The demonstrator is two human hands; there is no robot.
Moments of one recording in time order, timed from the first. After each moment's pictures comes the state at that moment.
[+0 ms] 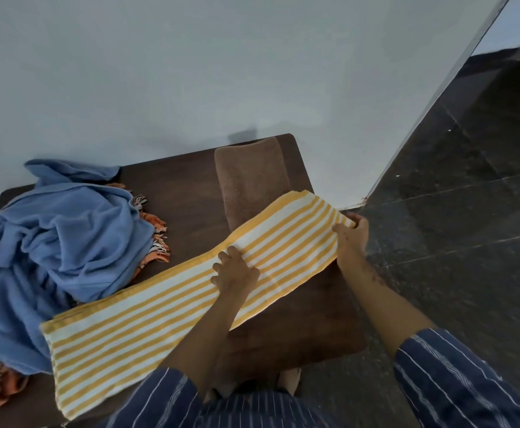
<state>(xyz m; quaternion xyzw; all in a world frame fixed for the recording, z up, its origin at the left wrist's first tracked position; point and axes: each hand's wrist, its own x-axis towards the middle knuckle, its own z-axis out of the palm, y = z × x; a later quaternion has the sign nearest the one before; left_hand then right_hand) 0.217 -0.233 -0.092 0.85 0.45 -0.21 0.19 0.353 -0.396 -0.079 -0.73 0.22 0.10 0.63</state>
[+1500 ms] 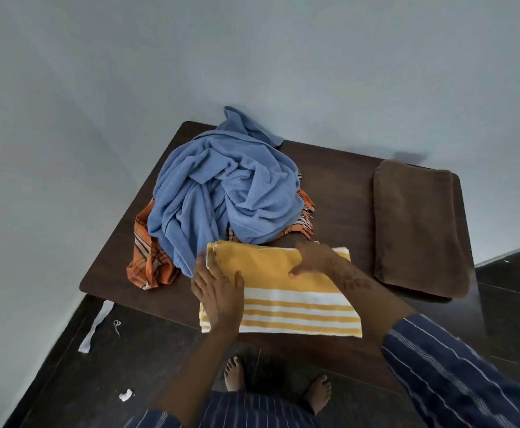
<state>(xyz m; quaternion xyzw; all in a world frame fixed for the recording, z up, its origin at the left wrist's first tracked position) -0.063 -0.072 -0.085 0.72 0.63 0.17 0.22 0.155 -0.108 -0.076 -0.79 -0.50 0.34 -0.07</state>
